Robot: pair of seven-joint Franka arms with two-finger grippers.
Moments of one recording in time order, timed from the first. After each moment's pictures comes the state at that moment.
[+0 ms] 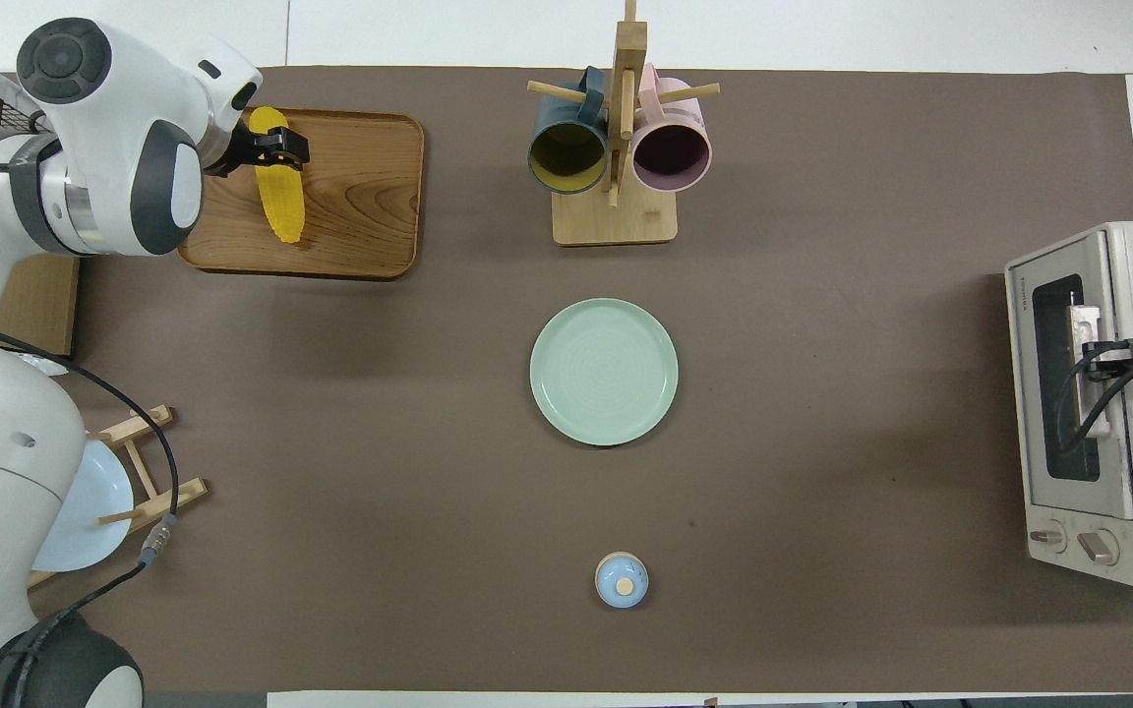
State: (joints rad) left arm -0.16 0.70 0.03 -1.33 0.00 2.22 -0.15; right arm -0.21 -0.10 0.02 -2.07 -0.10 1.95 -0.14
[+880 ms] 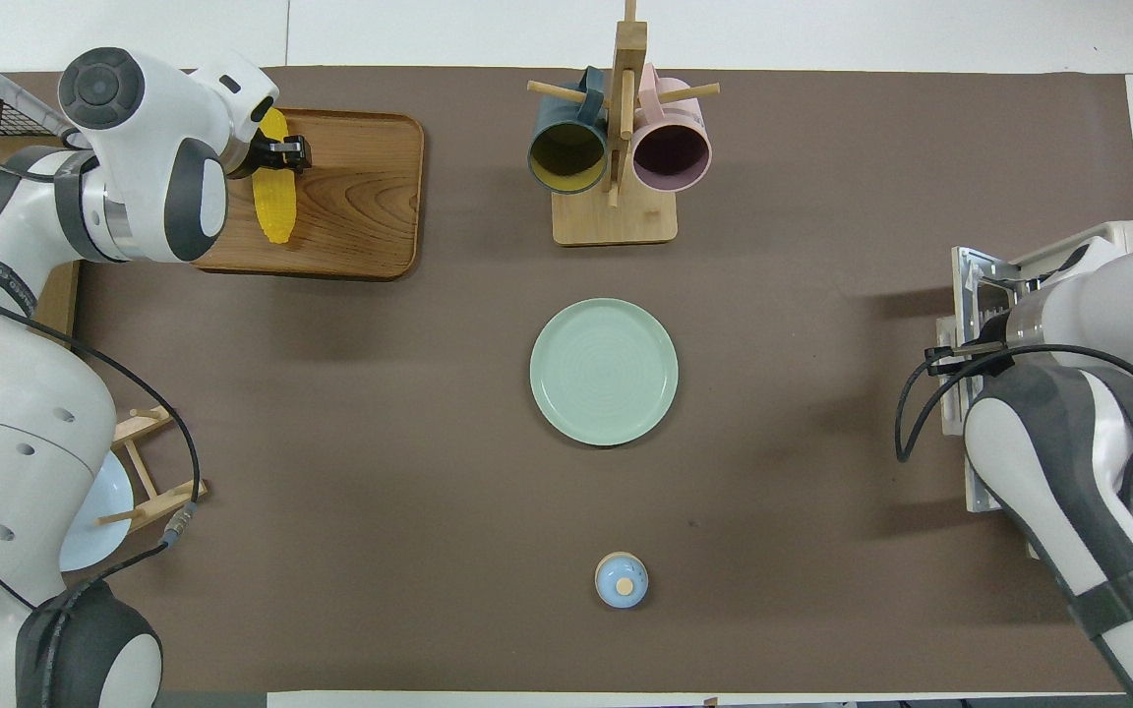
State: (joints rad) left arm -0.15 0.77 0.02 -1.32 0.00 2.32 -0.13; right arm -0.08 -0.02 0.05 -2.18 -0.02 2.13 -0.09
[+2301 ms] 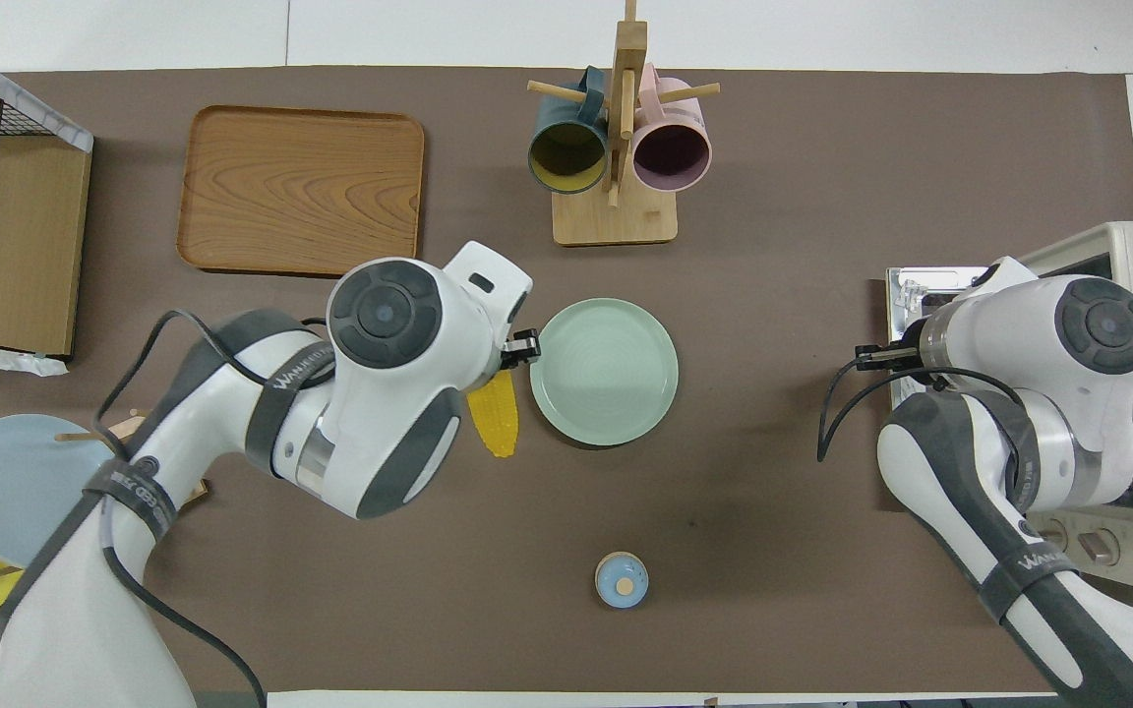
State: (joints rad) left arm -0.65 0.19 -0.01 -1.93 -0.05 2.20 -0.72; right arm 0.01 0.05 0.04 -2.27 -0.01 2.38 0.03
